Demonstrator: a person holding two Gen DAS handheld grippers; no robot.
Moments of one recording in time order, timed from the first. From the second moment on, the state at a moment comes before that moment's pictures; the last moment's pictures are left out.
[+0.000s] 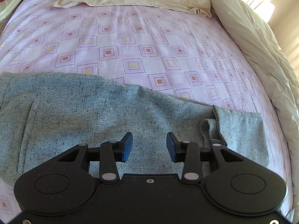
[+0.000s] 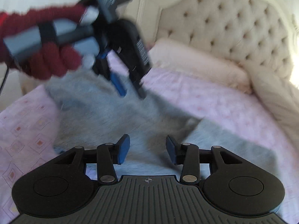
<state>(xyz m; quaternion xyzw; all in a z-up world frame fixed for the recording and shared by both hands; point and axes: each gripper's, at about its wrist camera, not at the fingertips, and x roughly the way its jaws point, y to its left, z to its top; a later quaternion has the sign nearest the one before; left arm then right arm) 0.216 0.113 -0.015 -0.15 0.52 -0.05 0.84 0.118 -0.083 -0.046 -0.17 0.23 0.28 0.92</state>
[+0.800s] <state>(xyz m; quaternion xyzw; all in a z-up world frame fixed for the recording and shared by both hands) 0.188 0.058 -0.024 -0.12 0.53 -0.15 0.82 0.166 -0.141 -0.051 -0.08 0.27 0.21 0.94</state>
